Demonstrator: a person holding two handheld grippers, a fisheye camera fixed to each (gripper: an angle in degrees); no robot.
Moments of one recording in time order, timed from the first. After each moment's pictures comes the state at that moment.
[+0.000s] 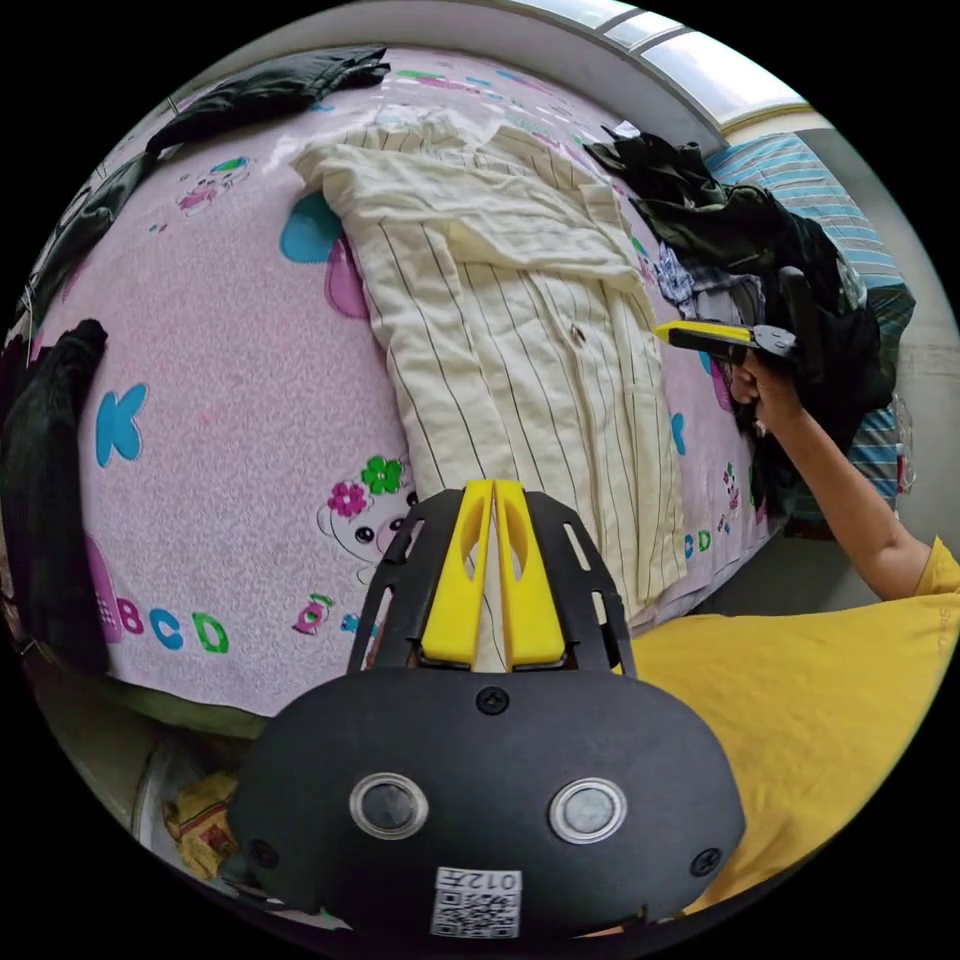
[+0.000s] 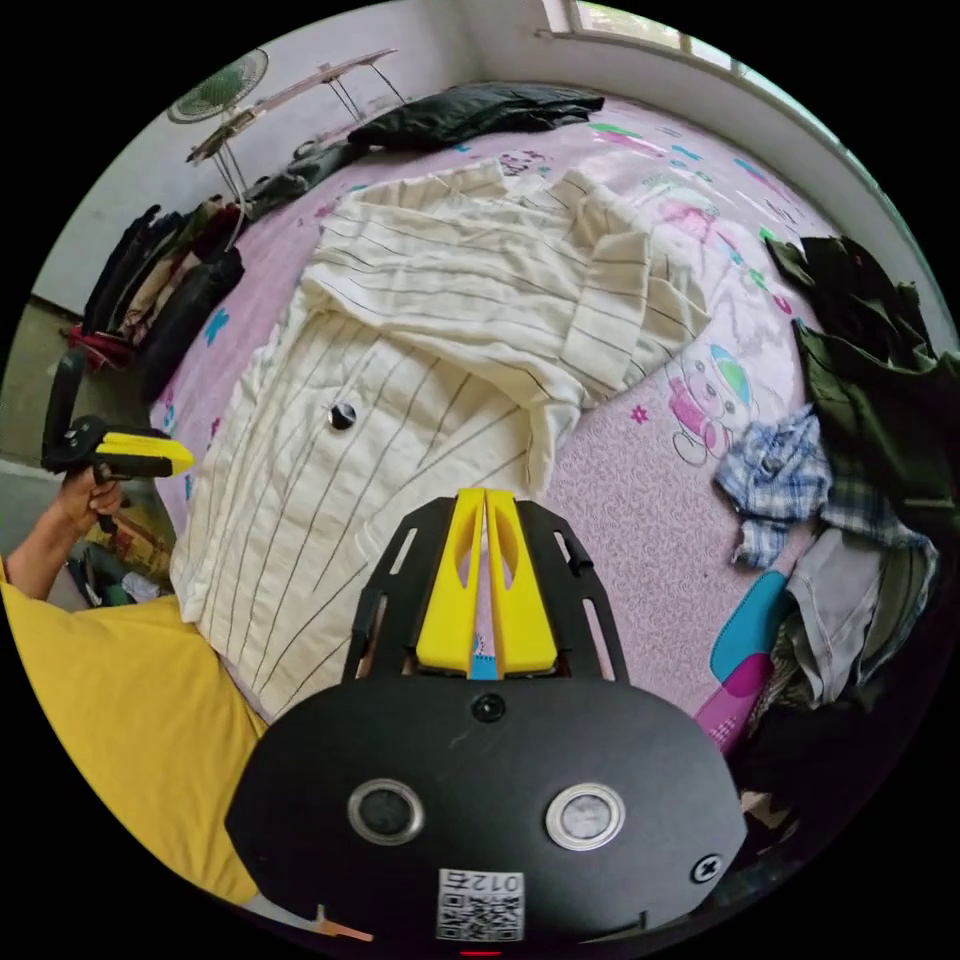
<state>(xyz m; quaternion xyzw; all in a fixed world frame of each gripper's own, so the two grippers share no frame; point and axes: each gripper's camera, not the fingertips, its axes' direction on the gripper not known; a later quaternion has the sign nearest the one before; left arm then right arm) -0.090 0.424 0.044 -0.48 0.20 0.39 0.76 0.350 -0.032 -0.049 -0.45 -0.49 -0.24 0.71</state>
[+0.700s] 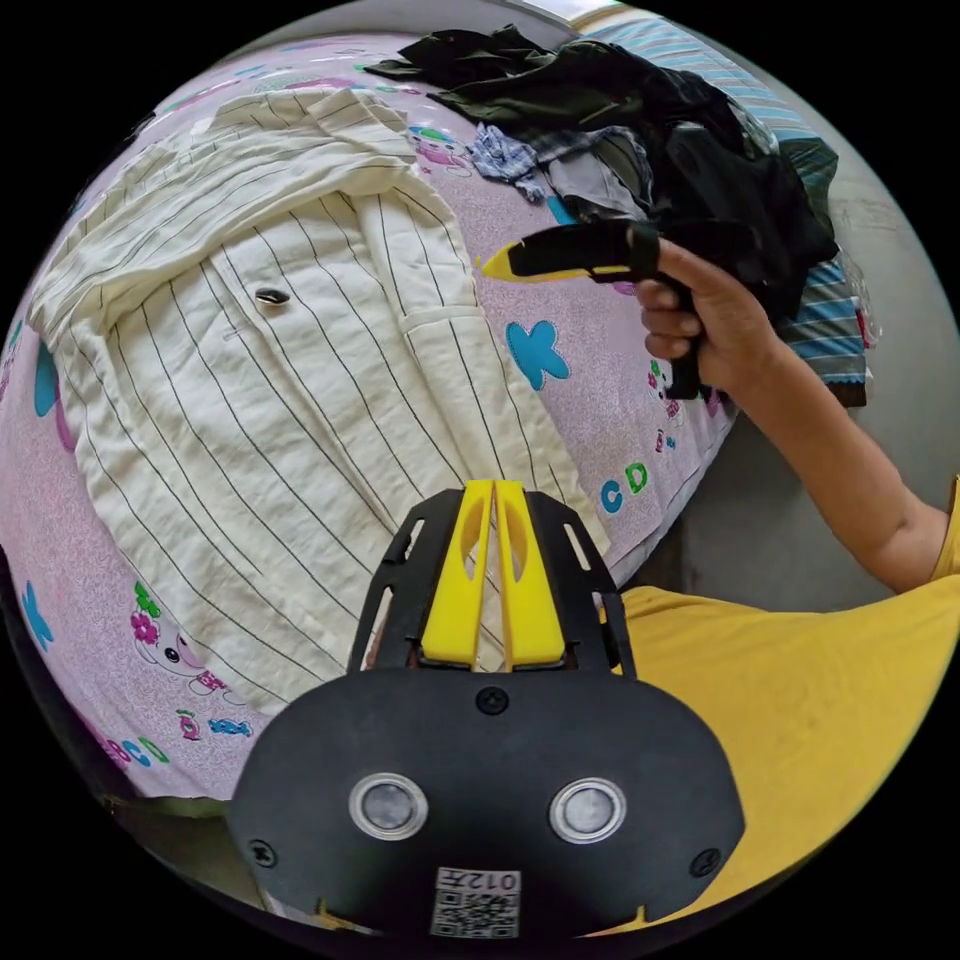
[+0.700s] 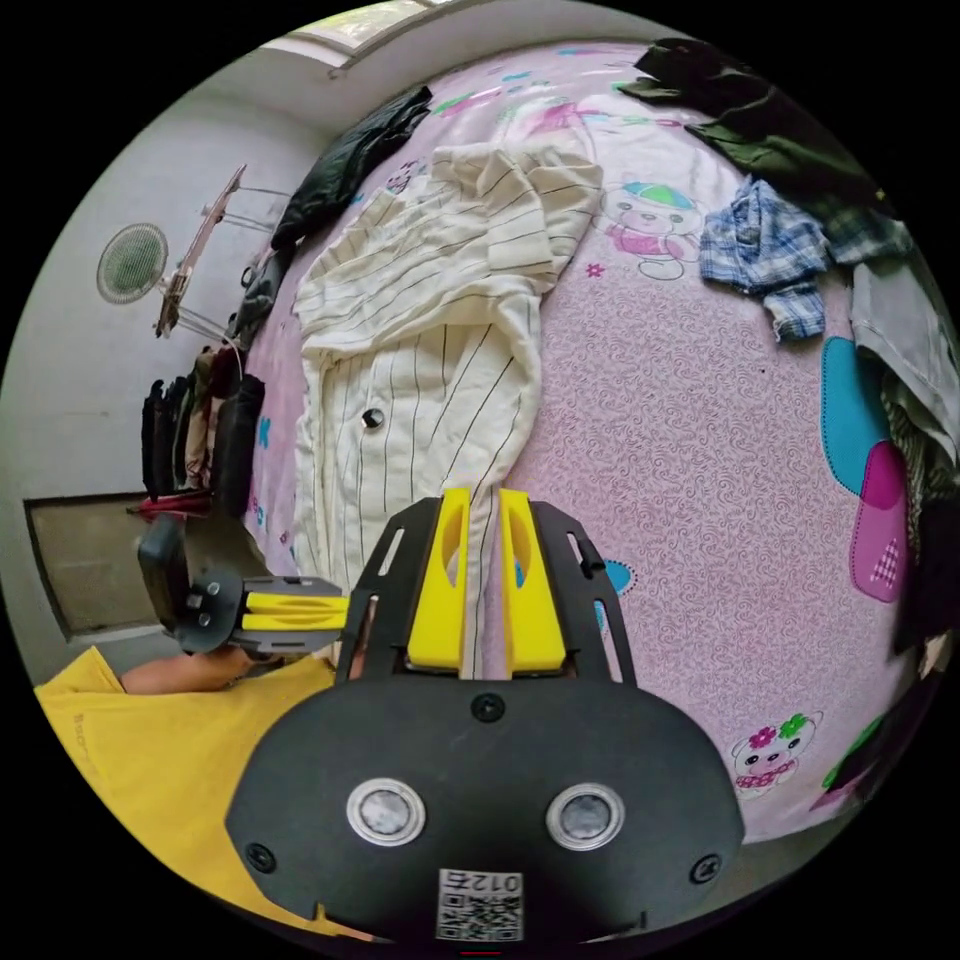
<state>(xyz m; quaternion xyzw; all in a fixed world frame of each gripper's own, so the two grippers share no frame) -0.004 0.565 0.044 -0.52 0.29 0.49 0.63 0.399 0.036 -0.055 -0.56 -0.51 -0.01 0.65</state>
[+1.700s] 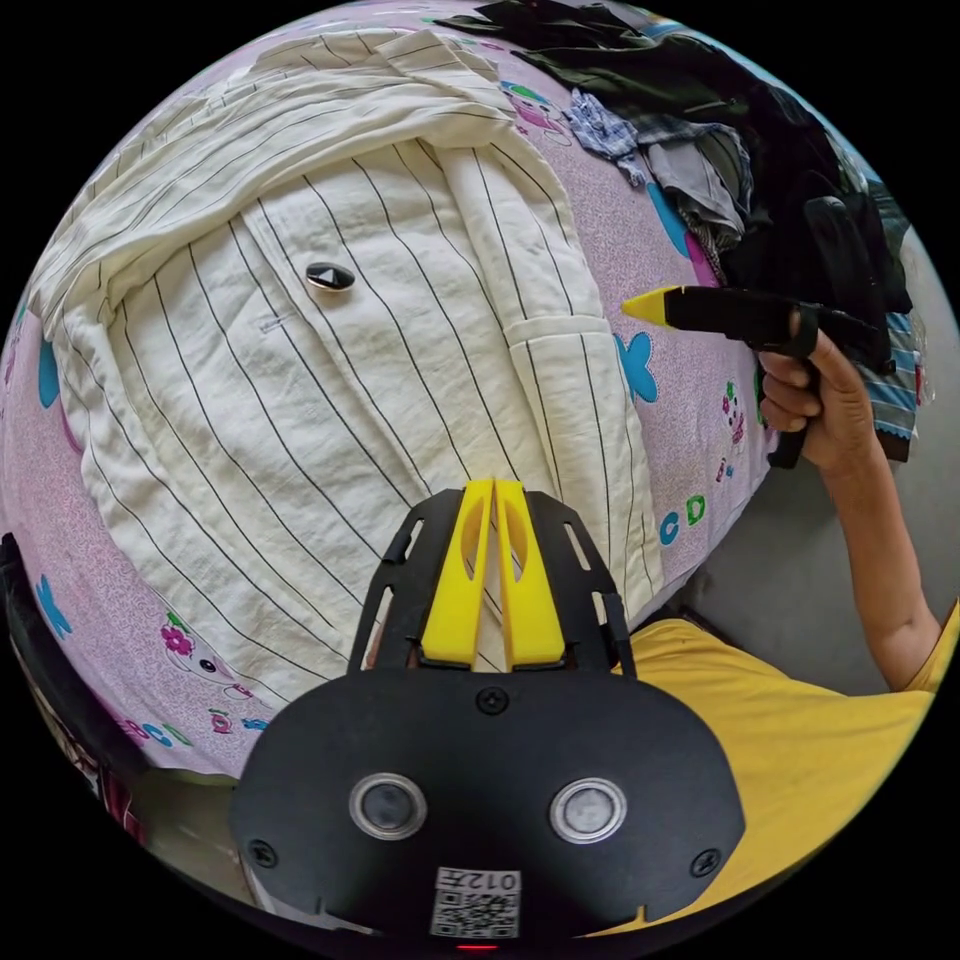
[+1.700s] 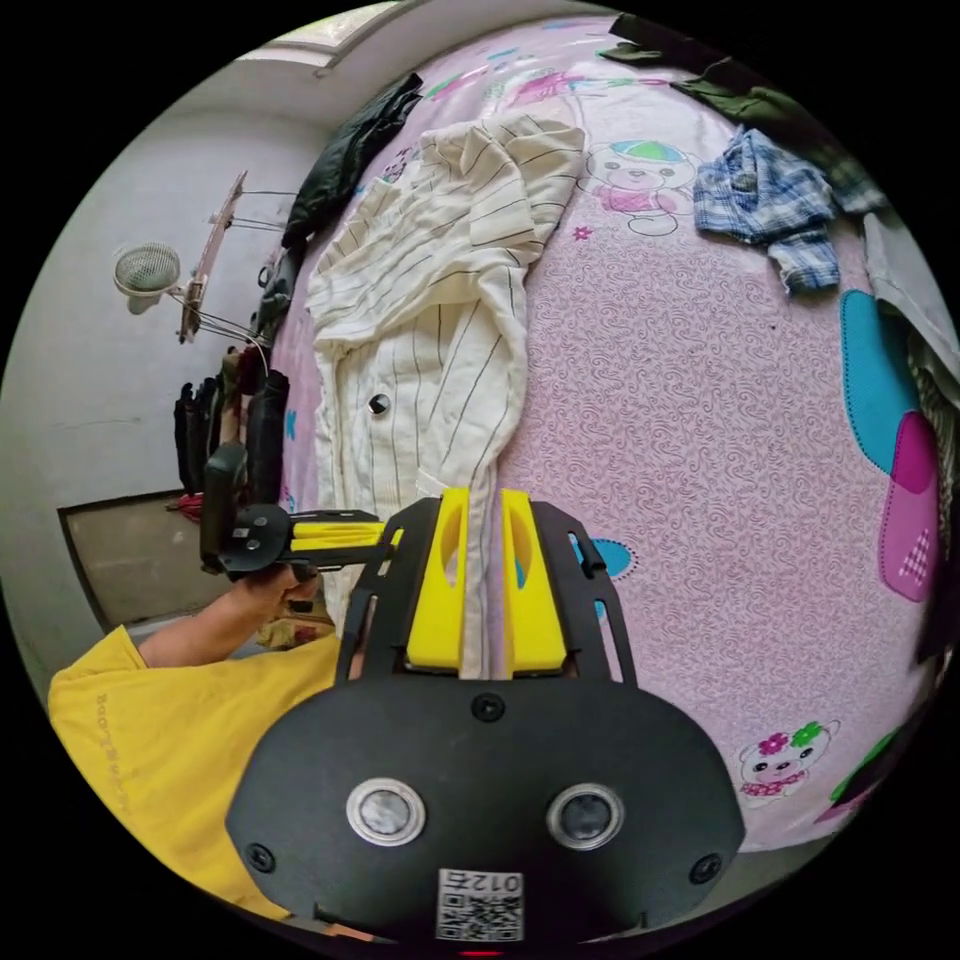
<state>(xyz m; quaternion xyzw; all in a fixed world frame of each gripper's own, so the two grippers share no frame) 0.012 0.637 0.132 -0.55 0.20 0.50 0.64 0.378 0.112 -0.080 -0.59 -0.55 0.03 0.60</state>
